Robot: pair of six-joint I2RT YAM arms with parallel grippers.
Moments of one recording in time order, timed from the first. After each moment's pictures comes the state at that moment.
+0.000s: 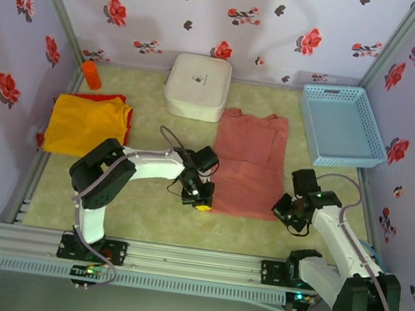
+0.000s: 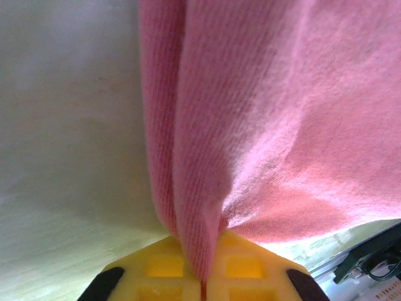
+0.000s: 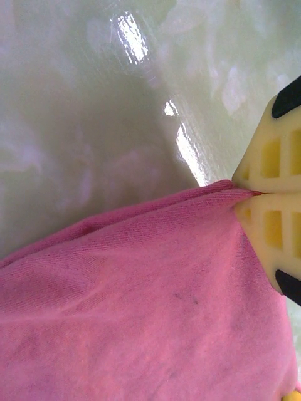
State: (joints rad) left arm -0.91 1.87 1.11 -0.58 0.45 -0.93; right arm 0.21 0.98 0.57 -0.92 -0.17 0.82
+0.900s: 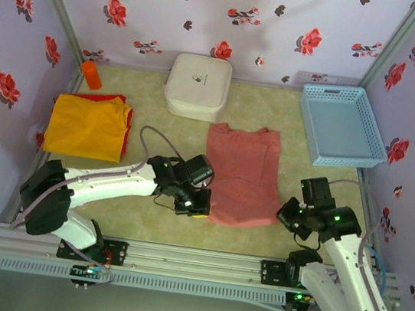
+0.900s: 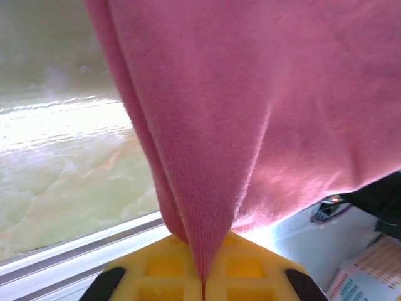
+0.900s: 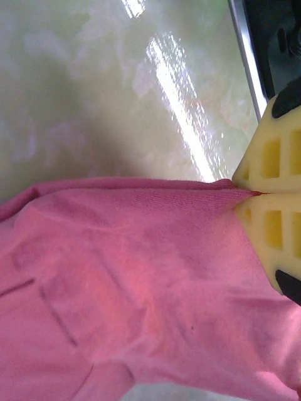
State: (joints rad) left arm -1.07 1.48 1.07 -0.71 0.32 -1.11; right arm 0.29 0.69 0.73 -1.20 -0.21 0.92
